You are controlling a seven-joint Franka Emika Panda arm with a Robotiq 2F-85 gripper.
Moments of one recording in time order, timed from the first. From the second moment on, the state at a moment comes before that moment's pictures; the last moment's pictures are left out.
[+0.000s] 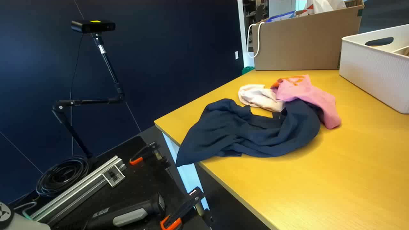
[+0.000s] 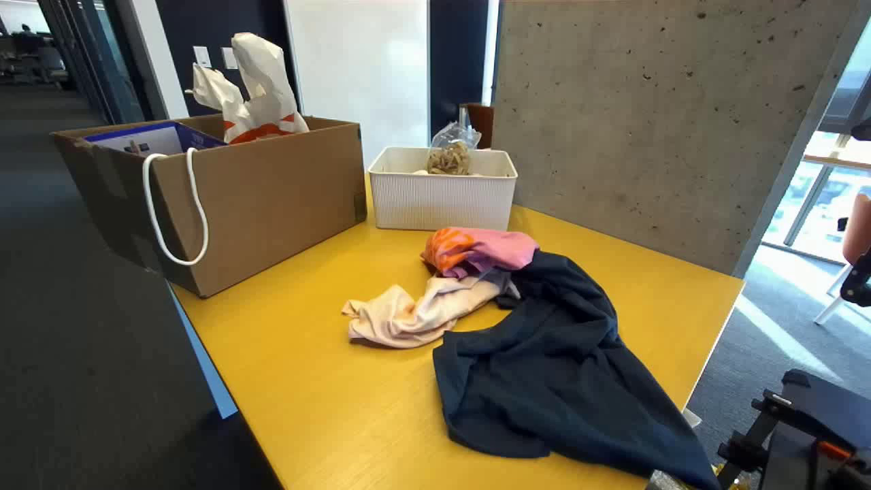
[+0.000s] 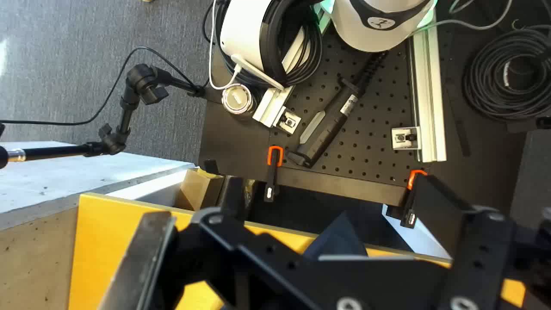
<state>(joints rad) 0.00 -0.73 0.01 -2.34 -0.19 1.36 -0.20</state>
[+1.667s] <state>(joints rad) 0.11 0.16 0.07 -2.10 -0.08 2.01 -0.28</state>
